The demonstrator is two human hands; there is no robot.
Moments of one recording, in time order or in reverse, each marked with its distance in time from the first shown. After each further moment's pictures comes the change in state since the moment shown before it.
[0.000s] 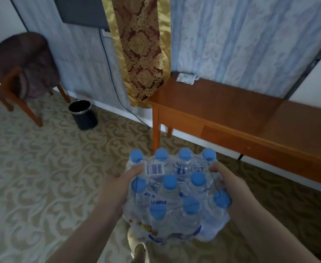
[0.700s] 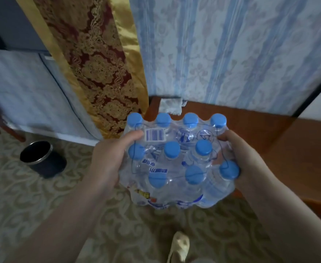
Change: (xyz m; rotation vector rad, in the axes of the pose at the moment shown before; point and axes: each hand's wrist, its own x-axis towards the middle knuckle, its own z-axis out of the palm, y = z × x) left_hand 0.283 0.282 0.197 0.058 -0.239 0.127; right_hand 0.244 -0.283 0.119 0.257 0.066 -0.140
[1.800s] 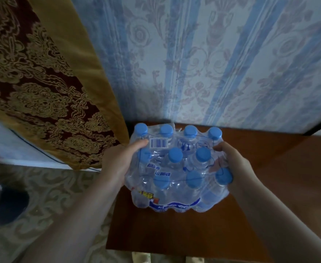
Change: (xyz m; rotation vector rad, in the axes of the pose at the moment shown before) left_hand 0.299 0.067 0.124 0.272 -0.166 -0.188; right_hand 0.241 -0.091 0.090 -0.013 0.329 0.135
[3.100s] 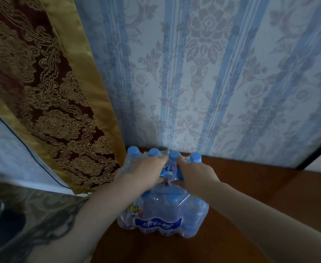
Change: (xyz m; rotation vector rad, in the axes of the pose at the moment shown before) left_hand -0.041 0.020 0.074 1.476 -0.058 0.928; right_hand -0.030 -0.025 0.013 -1.632 -0.181 -1.118
